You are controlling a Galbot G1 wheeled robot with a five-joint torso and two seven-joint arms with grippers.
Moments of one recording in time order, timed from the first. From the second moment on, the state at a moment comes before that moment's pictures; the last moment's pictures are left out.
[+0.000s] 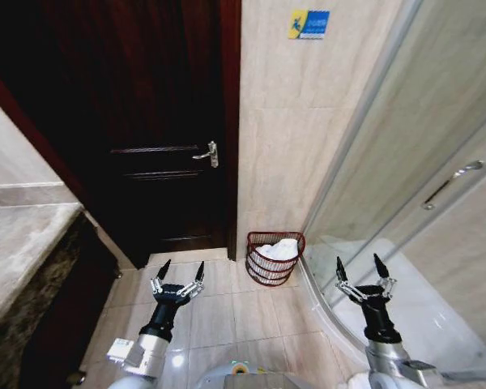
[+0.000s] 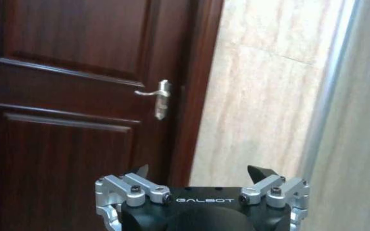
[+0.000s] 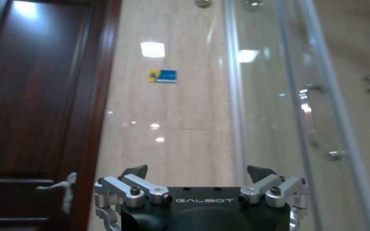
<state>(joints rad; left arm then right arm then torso) 1.94 -1.43 -0.49 -2.42 -0.22 -0.04 0.08 -1.86 1.44 0.85 2.08 0.49 0.73 -0.35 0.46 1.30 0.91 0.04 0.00</state>
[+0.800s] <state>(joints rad) 1.94 -1.43 -0.49 -2.42 -0.22 -0.04 0.08 -1.85 1.51 0.98 1.96 0.59 0.69 -0.26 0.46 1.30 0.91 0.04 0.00</state>
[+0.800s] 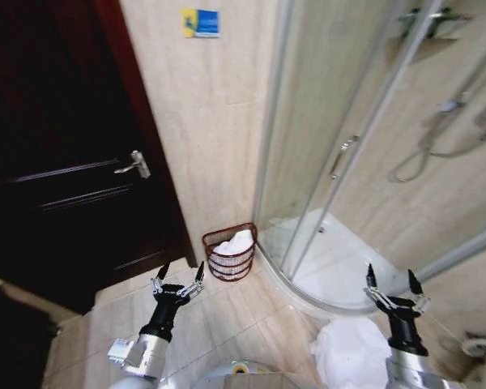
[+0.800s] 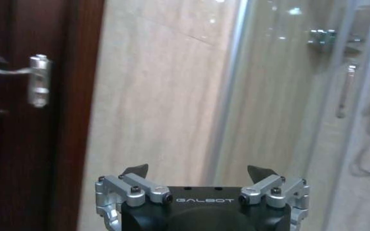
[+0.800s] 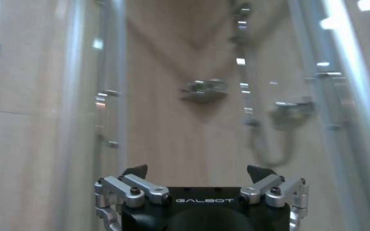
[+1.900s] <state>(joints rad) 1.94 -1.43 -0.49 -2.42 -0.22 -0.04 0.08 -1.82 1.53 0.97 1.92 0.54 0.74 -0.18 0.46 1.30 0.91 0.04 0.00</state>
